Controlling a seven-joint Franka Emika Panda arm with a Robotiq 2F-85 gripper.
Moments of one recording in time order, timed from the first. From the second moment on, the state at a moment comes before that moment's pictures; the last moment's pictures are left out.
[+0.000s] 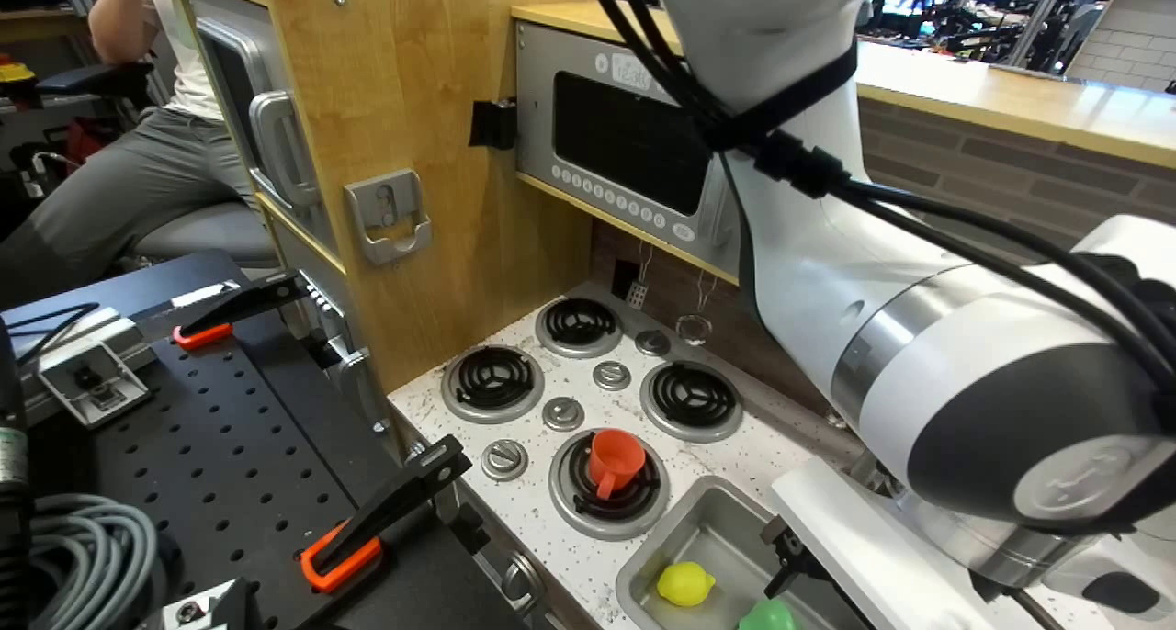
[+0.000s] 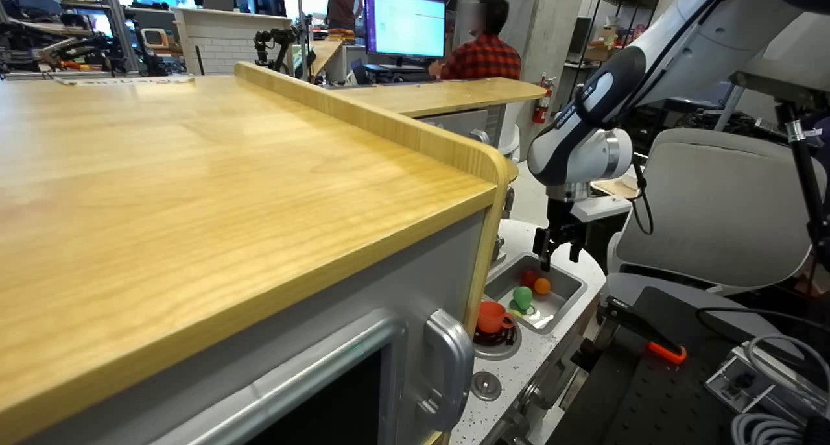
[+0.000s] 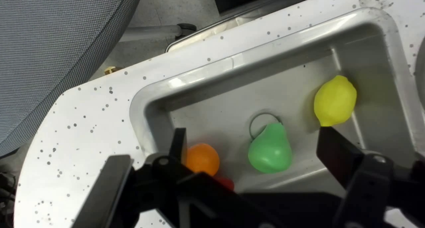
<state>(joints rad) -0.43 1.13 -0.17 -1.43 0.08 2.34 -0.30</state>
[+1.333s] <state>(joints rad) -0.42 1.42 -0.17 -1.12 0.04 2.34 -0.21</state>
